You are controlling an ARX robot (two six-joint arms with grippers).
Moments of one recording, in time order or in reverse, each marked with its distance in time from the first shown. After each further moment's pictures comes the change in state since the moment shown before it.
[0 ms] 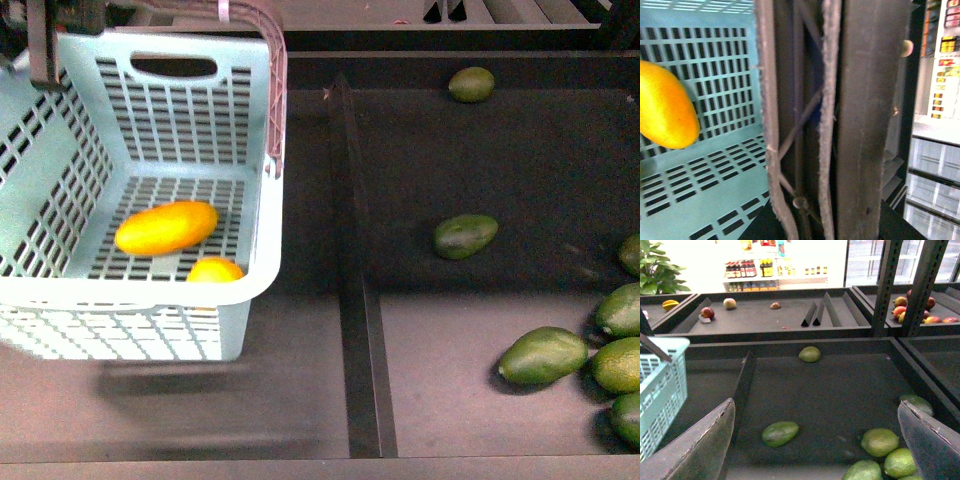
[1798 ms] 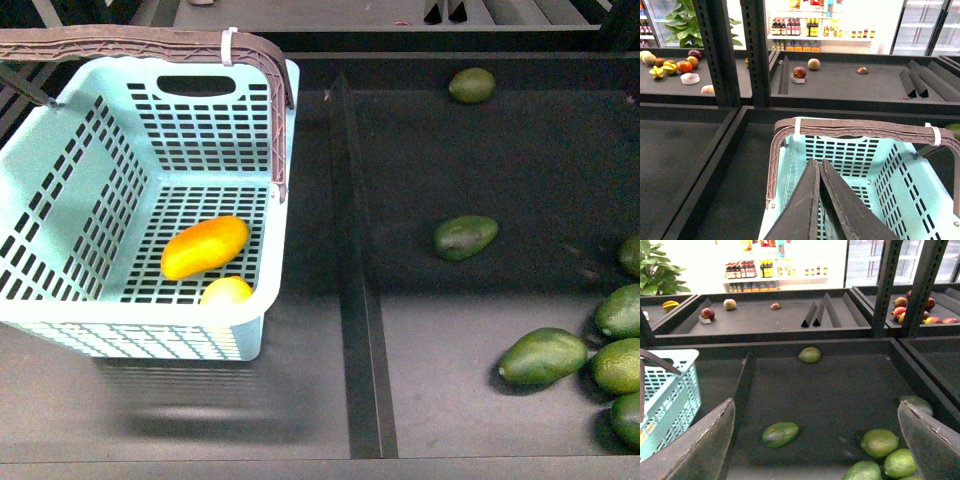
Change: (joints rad) left arm 0.230 -0.884 -1.263 1.089 0.309 1.647; right arm 0.000 0.000 0.000 0.000 0.000 0.000
